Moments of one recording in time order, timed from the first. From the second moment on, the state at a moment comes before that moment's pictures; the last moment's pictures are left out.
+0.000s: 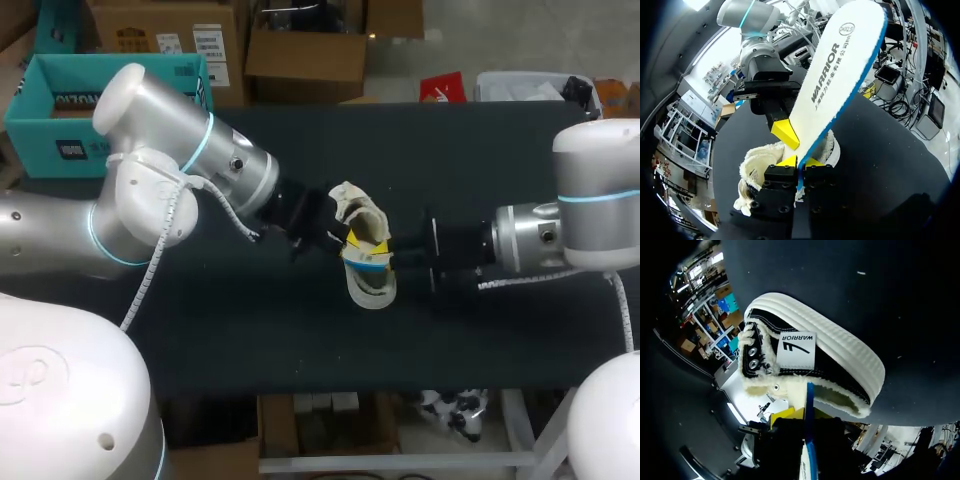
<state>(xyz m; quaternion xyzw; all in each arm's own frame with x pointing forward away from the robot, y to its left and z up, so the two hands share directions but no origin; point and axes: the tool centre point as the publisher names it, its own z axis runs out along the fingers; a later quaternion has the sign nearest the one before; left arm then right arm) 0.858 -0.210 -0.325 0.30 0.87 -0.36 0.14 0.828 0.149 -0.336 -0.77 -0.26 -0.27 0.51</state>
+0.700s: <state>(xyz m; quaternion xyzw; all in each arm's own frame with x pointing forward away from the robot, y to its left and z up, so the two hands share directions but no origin) 0.861 -0.217 -0.329 0.31 0.87 -0.35 0.13 0.840 0.148 -0.351 -0.78 -0.25 -0.29 0.49</state>
